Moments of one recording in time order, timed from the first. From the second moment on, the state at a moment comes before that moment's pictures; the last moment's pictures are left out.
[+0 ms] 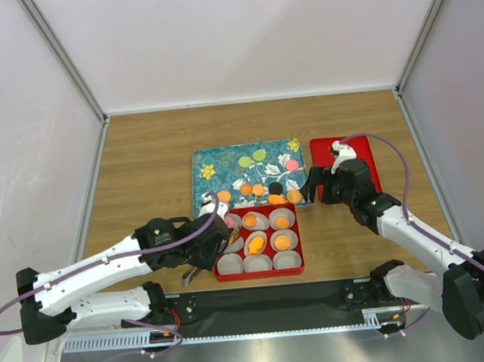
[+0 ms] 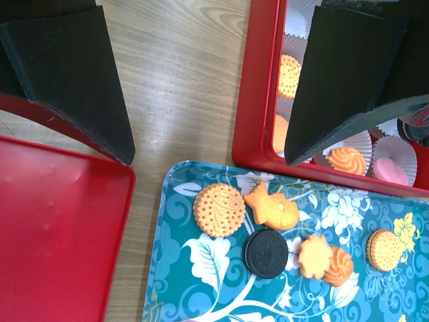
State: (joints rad) left arm -1.18 1.02 0.97 -1.14 -0.29 -0.67; right arm 0.40 1.06 0.57 -0.08 -0.04 0.41
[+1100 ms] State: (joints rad) left arm -1.20 1.00 0.96 -1.19 -0.29 -0.68; right arm 0.40 1.06 0.57 -0.08 -0.04 0.41
